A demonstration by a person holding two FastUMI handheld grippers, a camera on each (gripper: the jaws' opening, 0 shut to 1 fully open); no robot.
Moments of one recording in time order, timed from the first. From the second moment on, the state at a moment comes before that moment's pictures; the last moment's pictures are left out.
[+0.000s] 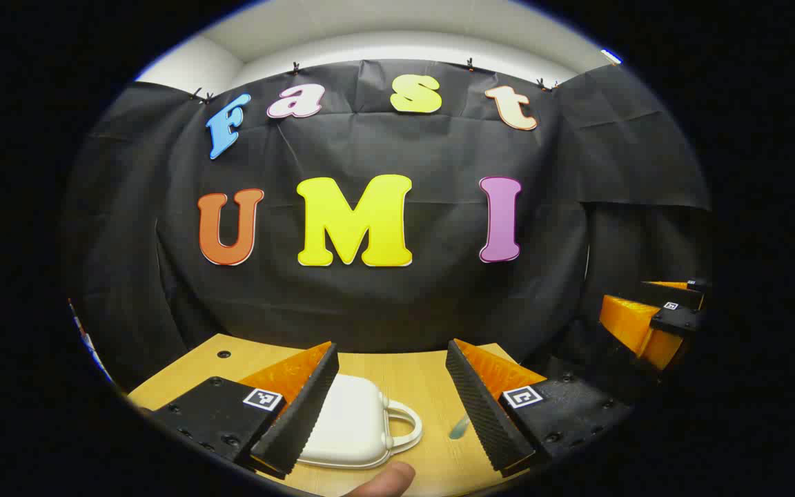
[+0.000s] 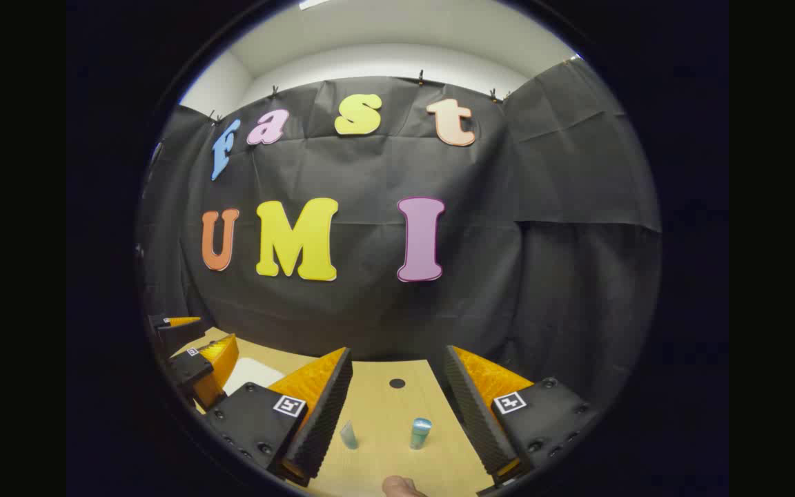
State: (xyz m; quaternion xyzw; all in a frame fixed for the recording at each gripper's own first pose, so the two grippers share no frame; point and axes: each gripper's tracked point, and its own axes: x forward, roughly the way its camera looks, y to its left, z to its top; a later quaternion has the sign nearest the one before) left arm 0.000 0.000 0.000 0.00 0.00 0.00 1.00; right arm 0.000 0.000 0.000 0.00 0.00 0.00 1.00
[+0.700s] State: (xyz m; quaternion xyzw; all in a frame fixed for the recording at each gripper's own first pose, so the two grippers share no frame) left arm 0.027 -0.001 -0.037 0.09 -0.02 0.01 1.00; right arm 0.005 -0.044 -0.004 -0.02 -0.01 -0.03 1.00
